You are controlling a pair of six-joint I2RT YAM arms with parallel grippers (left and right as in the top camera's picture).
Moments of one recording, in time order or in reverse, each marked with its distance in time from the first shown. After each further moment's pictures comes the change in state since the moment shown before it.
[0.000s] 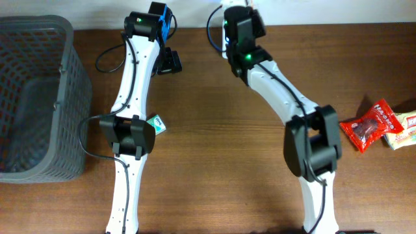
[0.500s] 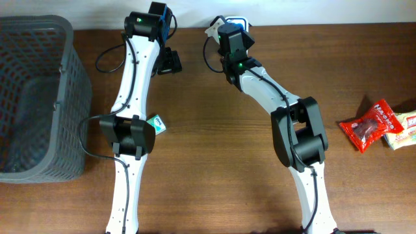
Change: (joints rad) left arm -0.001 0.000 0.000 0.000 0.000 0.000; right arm 0.000 0.127 0.000 0.016 -0.095 -0.280
